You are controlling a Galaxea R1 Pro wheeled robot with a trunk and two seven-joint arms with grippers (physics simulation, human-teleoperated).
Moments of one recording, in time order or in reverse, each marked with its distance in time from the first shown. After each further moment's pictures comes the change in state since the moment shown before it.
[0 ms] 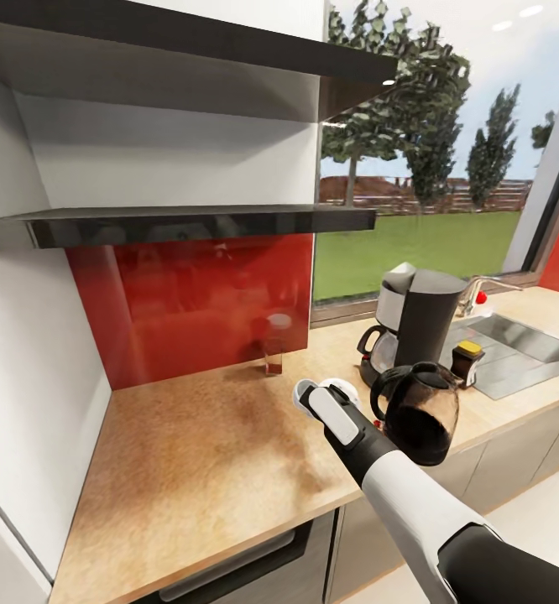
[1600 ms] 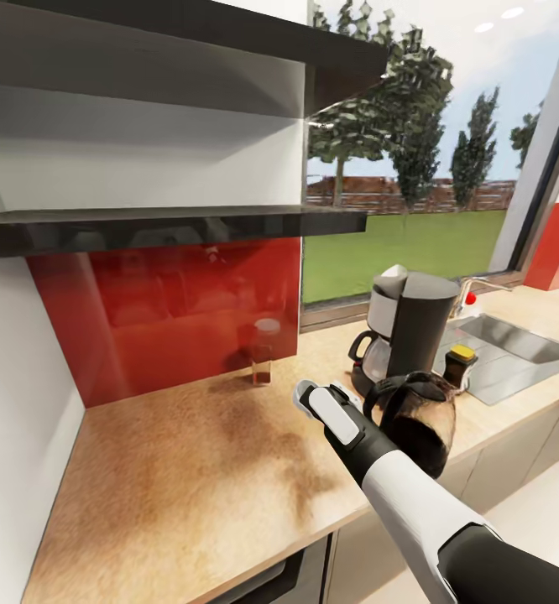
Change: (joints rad) left arm 0.000 -0.003 0.002 0.001 0.000 0.002 0.000; right arm 0.000 0.000 -0.002 0.000 0.000 -0.001 0.000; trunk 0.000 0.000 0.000
